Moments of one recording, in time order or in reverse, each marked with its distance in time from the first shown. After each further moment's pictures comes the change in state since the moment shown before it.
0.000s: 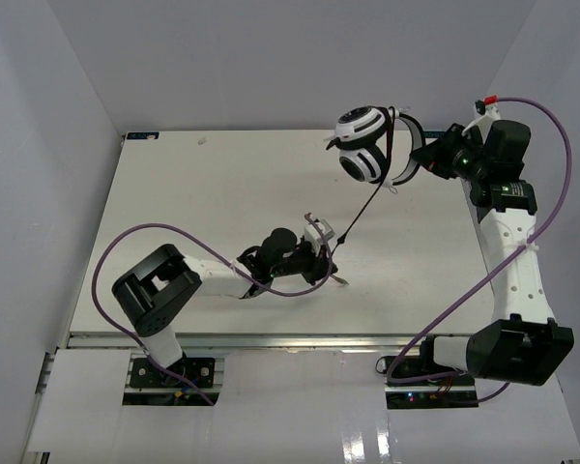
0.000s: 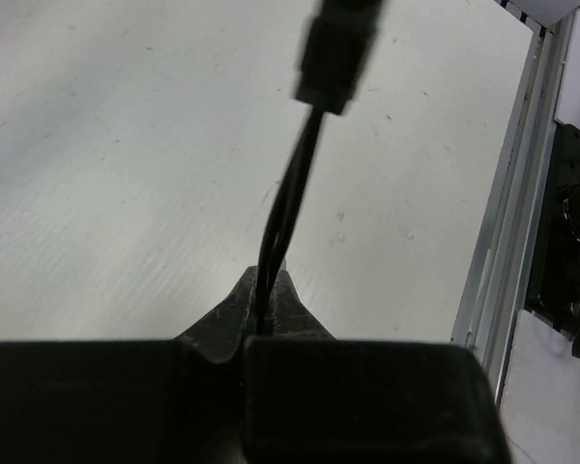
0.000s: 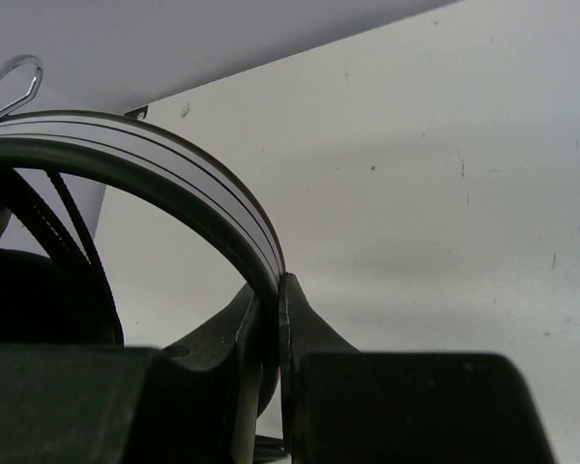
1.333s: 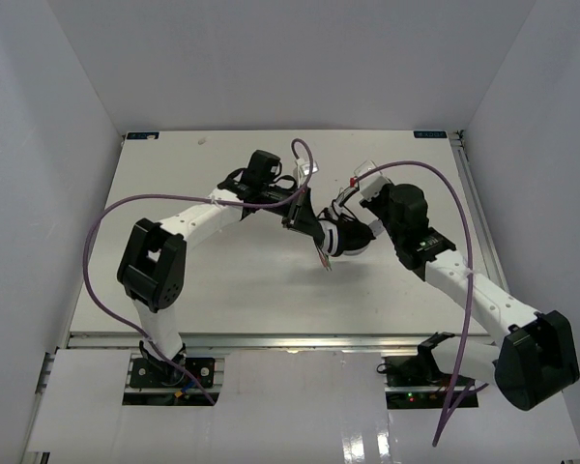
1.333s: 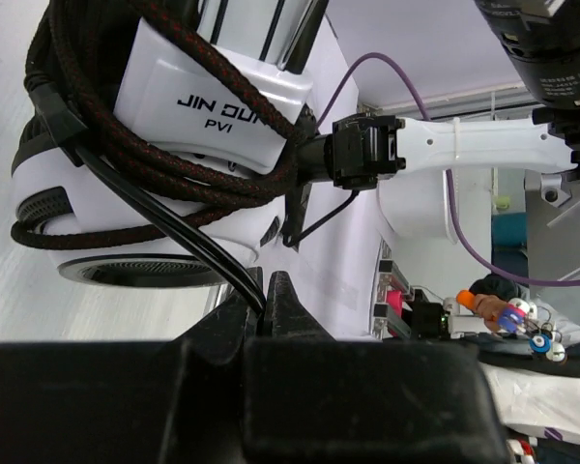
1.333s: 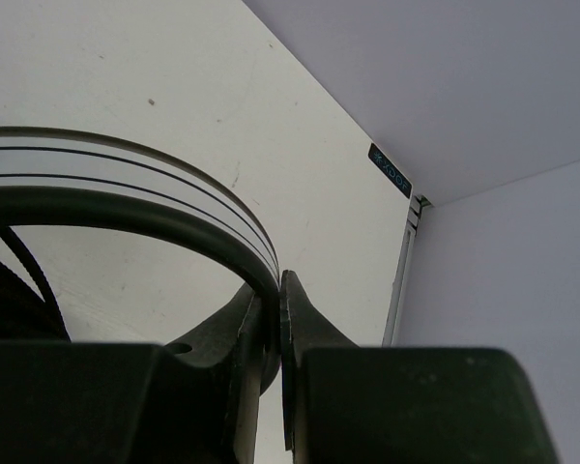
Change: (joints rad) left arm 0.312 0.138 0.662 -0.907 0.779 -0.207; right arm 0.574 -0.100 -0.556 0.517 0.860 -1.049
